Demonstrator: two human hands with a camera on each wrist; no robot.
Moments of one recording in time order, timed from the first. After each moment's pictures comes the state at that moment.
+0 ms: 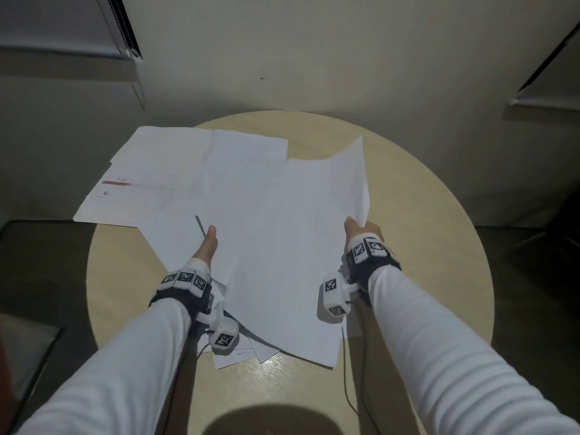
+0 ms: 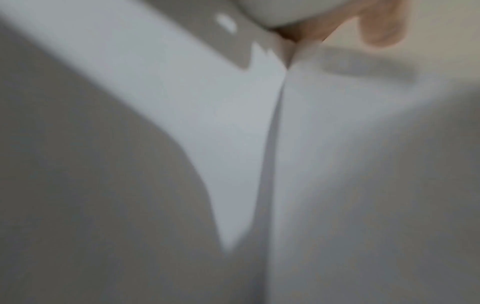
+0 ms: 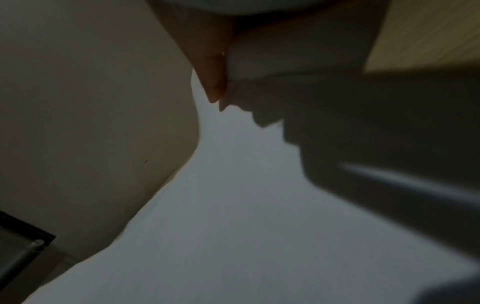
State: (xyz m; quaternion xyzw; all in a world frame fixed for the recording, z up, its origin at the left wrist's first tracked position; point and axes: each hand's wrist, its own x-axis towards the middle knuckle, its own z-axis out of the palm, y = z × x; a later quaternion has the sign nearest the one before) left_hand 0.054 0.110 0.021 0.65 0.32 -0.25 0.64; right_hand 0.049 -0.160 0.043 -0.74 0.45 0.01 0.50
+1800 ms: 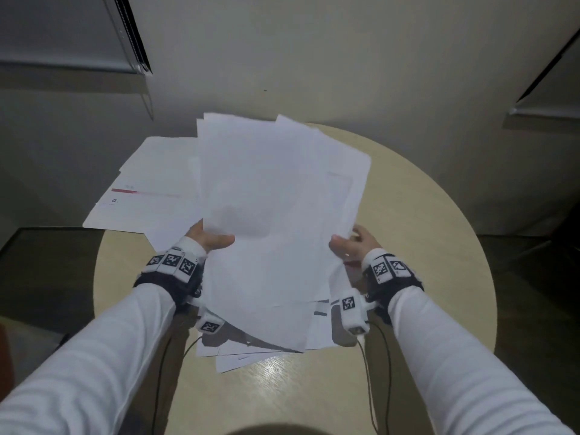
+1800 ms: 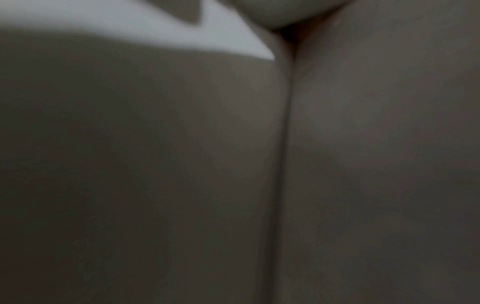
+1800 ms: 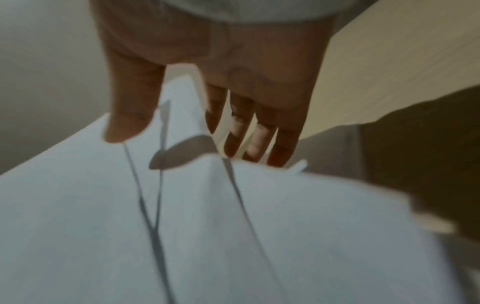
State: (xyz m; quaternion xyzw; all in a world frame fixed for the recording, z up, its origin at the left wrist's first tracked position) left_hand 0.085 0.131 0.036 0.75 0.07 -0.18 0.64; right_hand 0.029 -0.171 0.047 -0.72 0.25 0.09 0.64
